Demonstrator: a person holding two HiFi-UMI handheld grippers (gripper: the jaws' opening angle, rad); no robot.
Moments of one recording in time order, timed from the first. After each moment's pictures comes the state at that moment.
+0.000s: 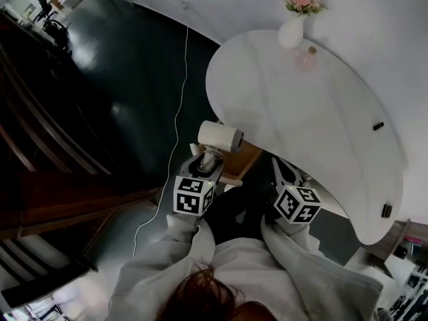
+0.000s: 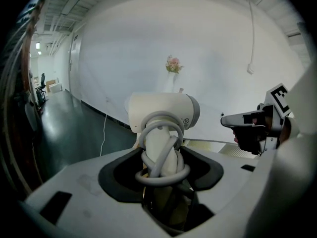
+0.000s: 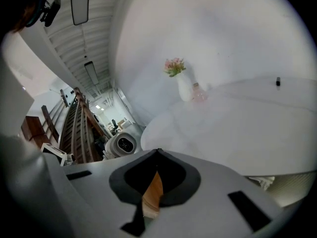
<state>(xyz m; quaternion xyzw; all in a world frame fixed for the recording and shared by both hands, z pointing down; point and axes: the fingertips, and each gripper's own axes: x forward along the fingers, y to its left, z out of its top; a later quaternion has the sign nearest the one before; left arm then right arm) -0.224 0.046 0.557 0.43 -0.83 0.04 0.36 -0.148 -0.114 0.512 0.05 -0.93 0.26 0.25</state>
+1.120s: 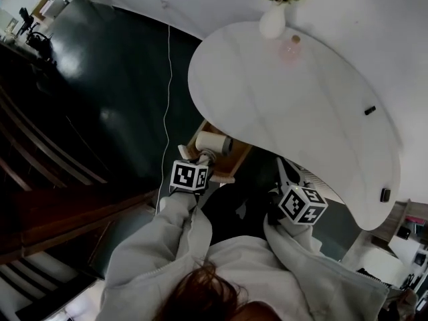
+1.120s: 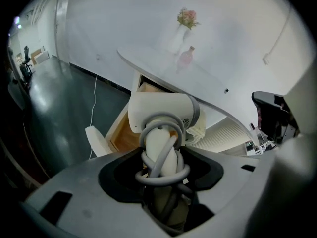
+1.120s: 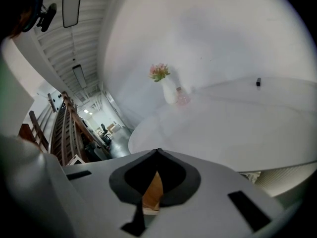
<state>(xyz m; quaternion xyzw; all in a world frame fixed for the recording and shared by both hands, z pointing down) -0.211 0.046 0.660 0.44 -0.70 0.07 0.55 -0.116 -0.145 0.512 0.12 -0.92 0.28 0.25</state>
